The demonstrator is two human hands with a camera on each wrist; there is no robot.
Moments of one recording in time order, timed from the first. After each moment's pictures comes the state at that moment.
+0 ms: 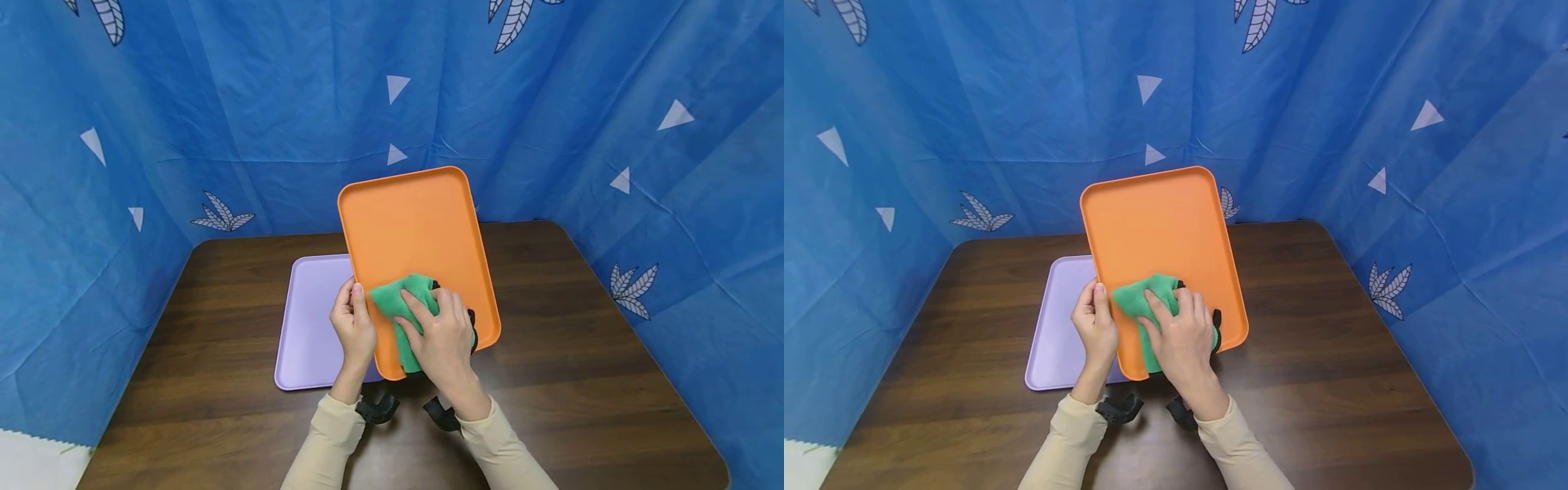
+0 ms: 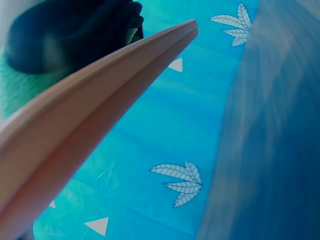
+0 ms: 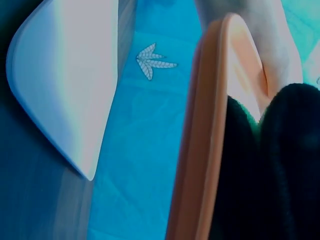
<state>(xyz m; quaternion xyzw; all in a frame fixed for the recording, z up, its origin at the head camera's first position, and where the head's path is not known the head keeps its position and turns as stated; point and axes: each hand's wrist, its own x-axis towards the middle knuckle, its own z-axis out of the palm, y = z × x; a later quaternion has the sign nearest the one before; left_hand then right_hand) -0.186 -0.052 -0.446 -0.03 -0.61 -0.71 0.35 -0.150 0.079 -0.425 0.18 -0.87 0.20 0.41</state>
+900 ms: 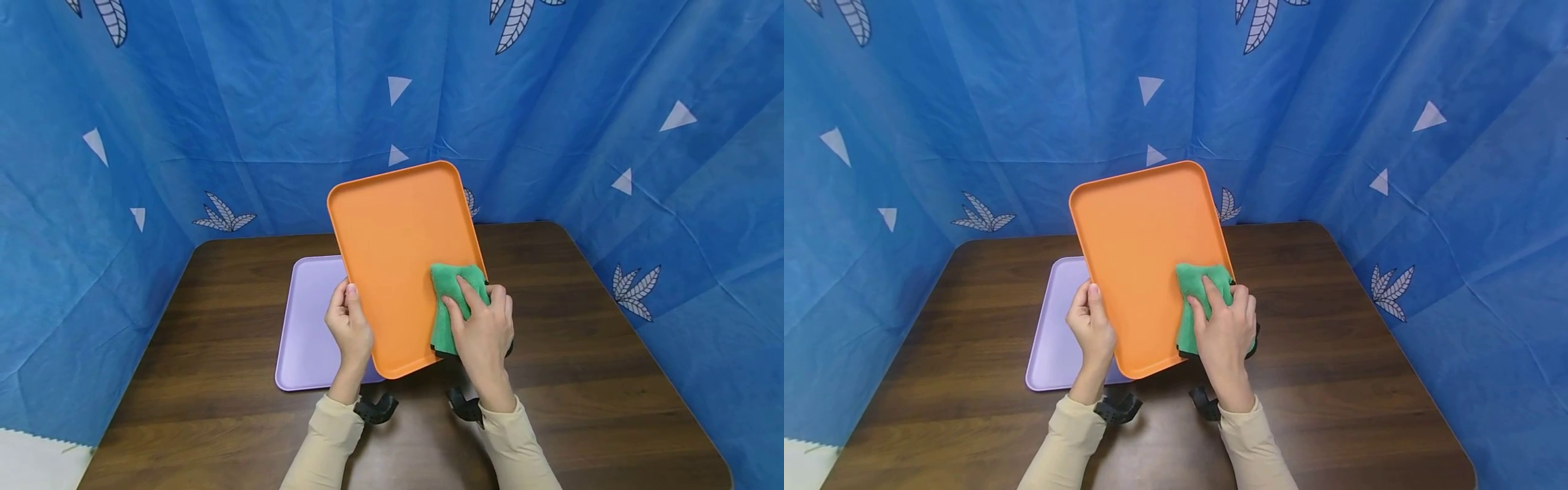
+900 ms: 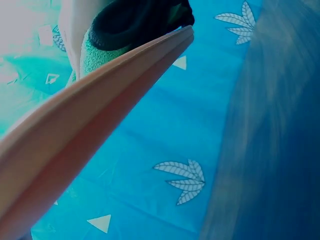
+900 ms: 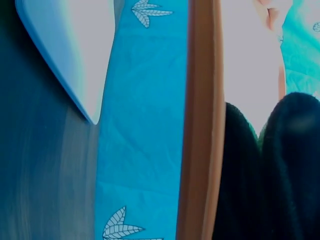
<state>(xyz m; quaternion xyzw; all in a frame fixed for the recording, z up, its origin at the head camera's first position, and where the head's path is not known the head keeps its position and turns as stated) -0.188 -0.056 -0.447 -0.01 -0.61 -0.70 0.37 -0.158 0.122 -0.425 0.00 -0.89 0.26 0.39</state>
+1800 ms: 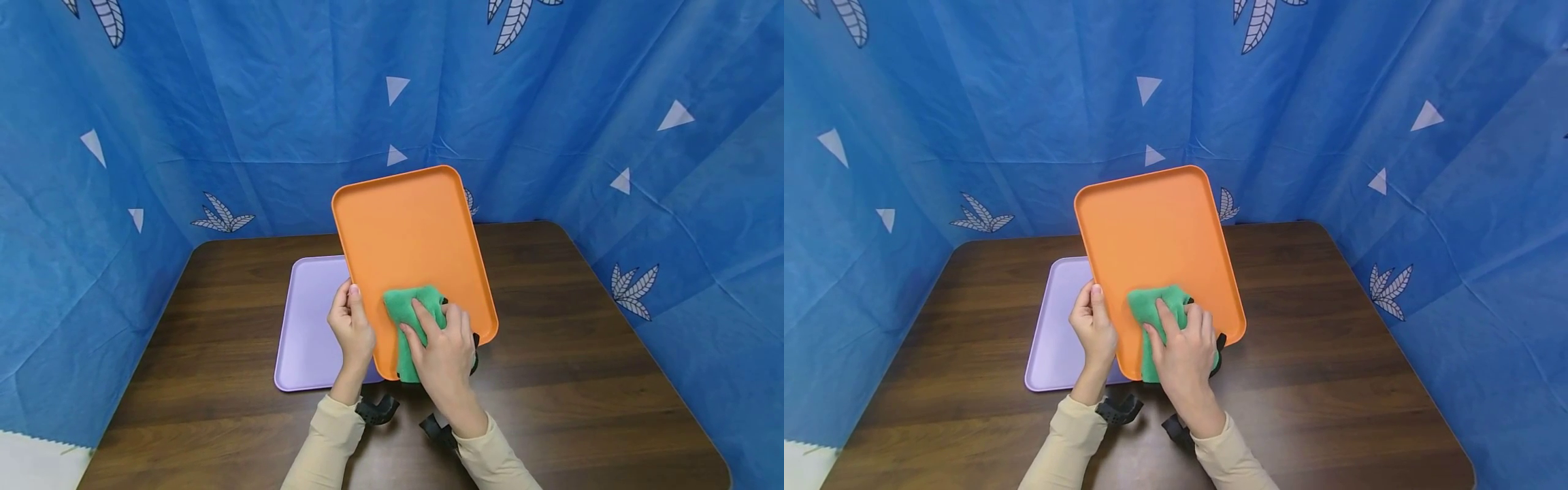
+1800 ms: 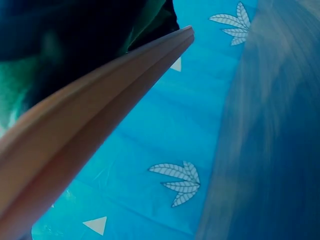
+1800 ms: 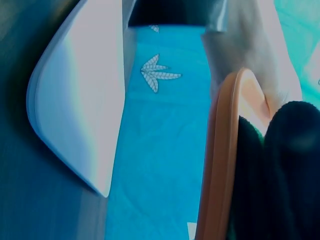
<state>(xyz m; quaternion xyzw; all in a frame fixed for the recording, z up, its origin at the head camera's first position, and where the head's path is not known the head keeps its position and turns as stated) -0.188 -0.052 -0.449 -0.02 -0.60 -0.71 0.36 -0.135 0.074 -0.439 0.09 -0.88 0.21 0.41</state>
